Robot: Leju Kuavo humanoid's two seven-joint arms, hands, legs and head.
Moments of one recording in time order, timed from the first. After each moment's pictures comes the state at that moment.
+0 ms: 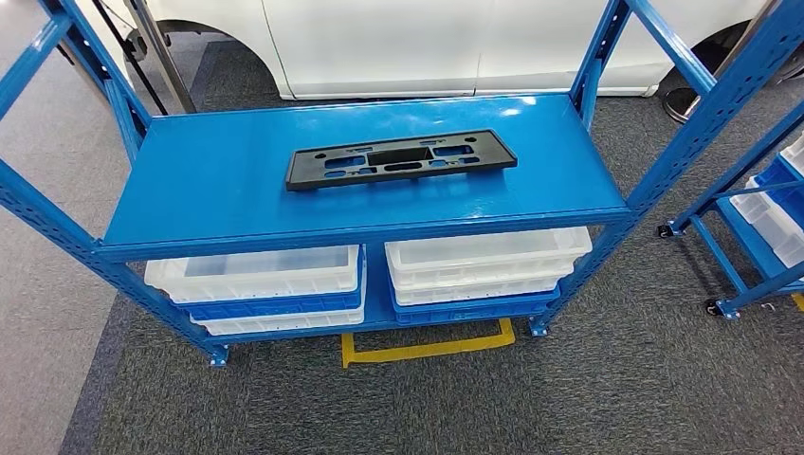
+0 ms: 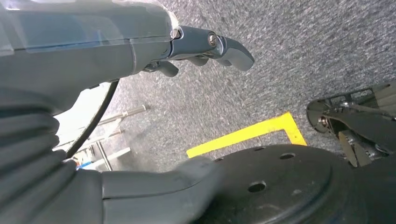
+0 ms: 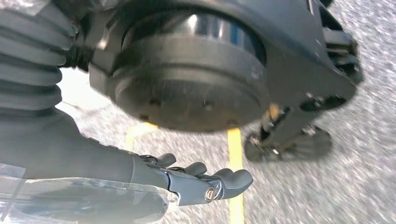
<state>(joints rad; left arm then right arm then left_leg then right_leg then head) 0.05 -0.03 -0.30 -0.19 0.00 -0.06 0.10 0.05 0.00 0.55 -0.23 -0.57 -0.19 -0.14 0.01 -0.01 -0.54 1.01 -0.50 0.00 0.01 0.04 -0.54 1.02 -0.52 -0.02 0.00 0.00</state>
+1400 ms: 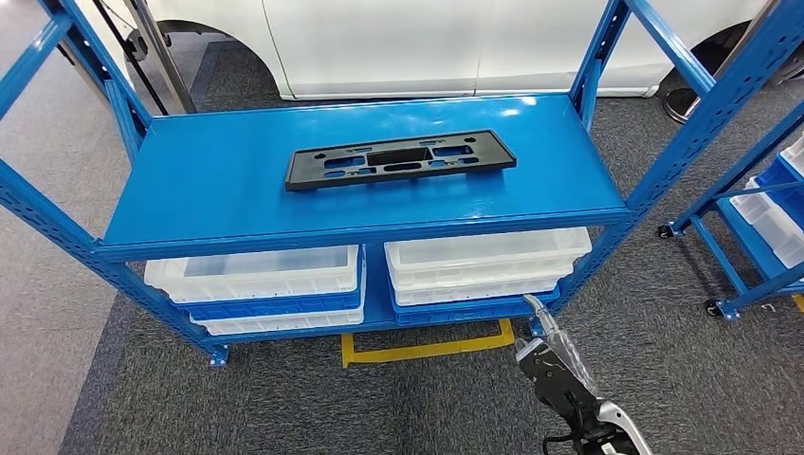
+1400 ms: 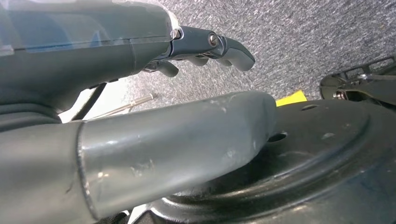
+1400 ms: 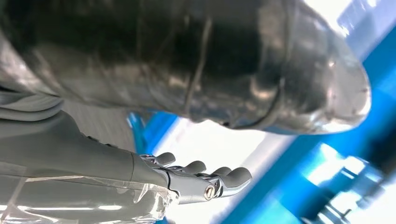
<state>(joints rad) 0.05 -0.04 -0.35 -0.14 0.06 -0.09 0.12 0.05 -0.36 0.39 -1.48 0.39 -0.13 -0.12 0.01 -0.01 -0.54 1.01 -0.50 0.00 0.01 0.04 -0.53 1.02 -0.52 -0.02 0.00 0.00</state>
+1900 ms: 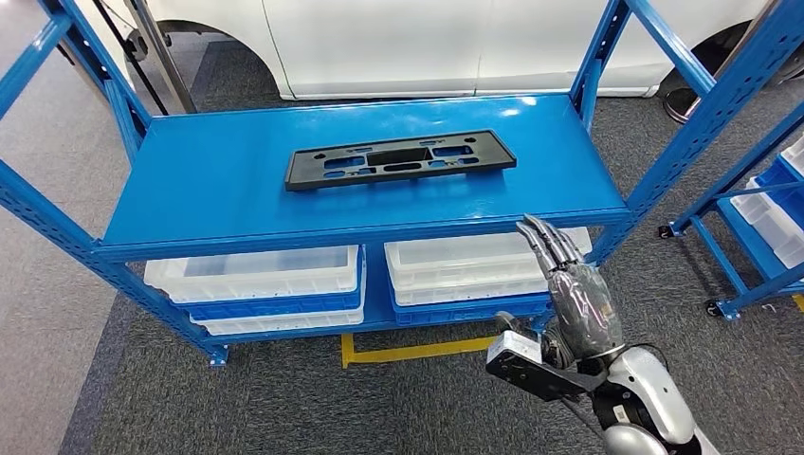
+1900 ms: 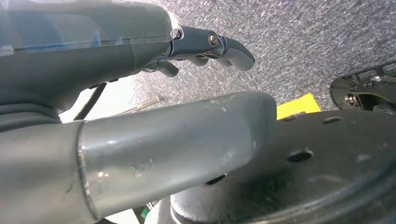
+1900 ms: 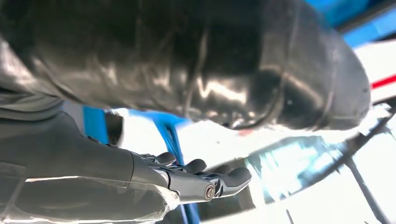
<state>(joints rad) 0.05 -0.02 -0.38 -0.14 0.07 -0.10 0.13 -0.17 -0.47 0.51 -1.73 0.85 -0.13 -0.07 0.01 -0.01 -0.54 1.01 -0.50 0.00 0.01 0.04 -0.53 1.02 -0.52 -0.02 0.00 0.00</state>
